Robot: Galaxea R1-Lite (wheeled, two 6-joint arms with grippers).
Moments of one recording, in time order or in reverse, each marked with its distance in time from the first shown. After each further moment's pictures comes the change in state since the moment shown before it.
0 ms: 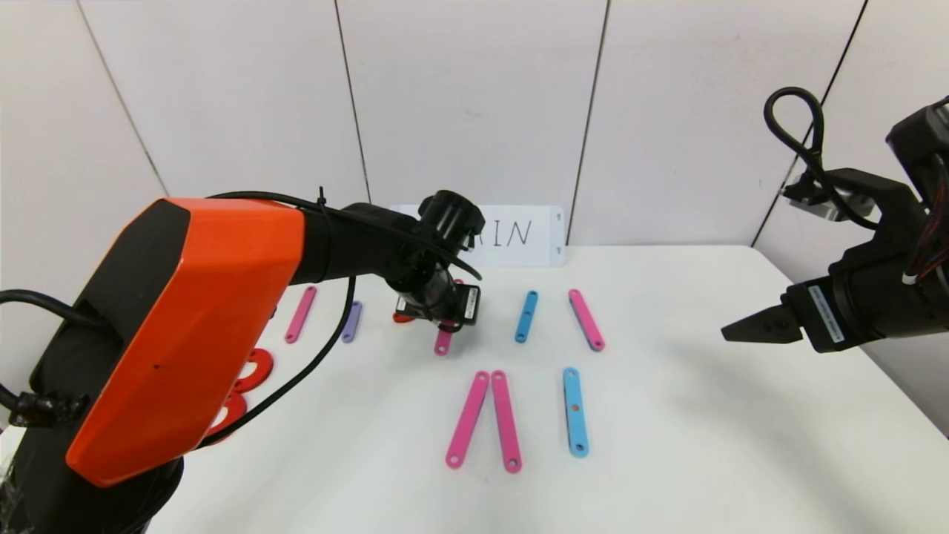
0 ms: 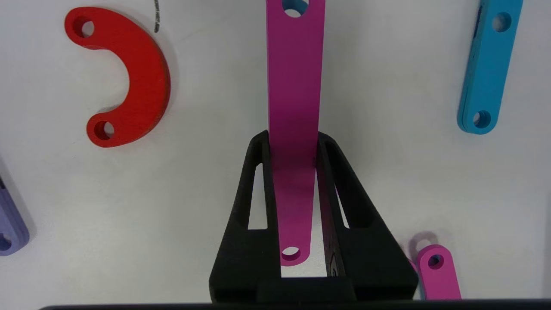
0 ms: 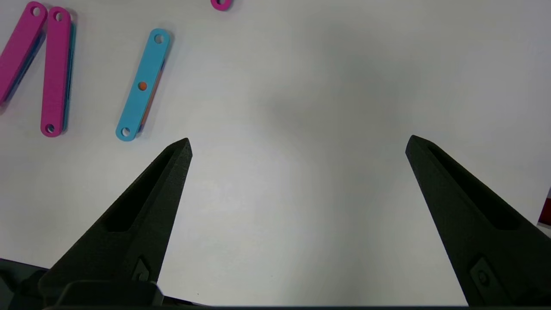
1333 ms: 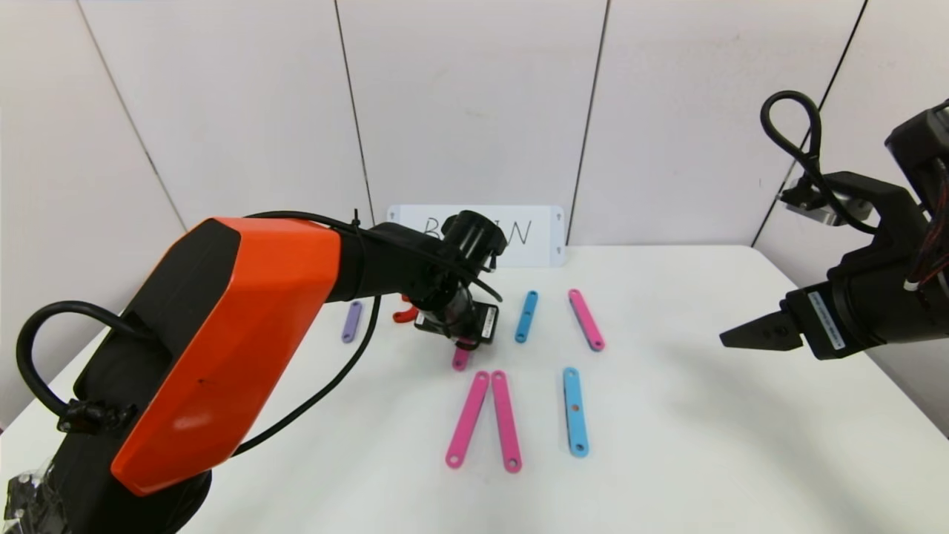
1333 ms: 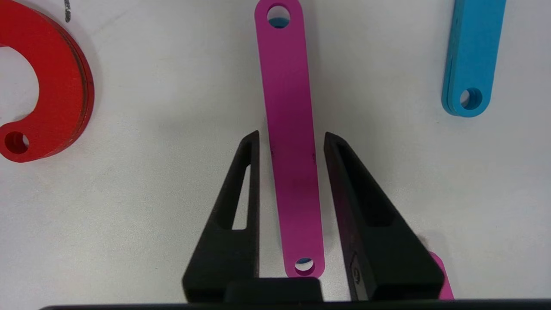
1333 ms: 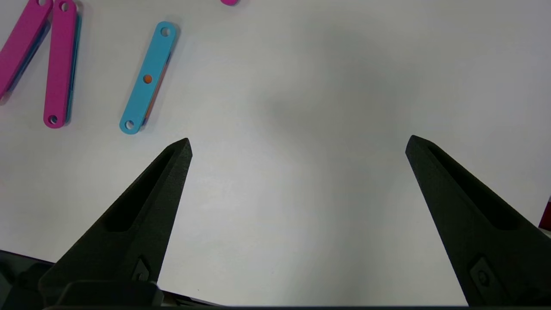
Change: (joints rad) left arm -0.042 0.050 -0.009 -0.014 0.000 0.026; right arm 0.018 -0.010 0.011 0.001 -0.003 -0.008
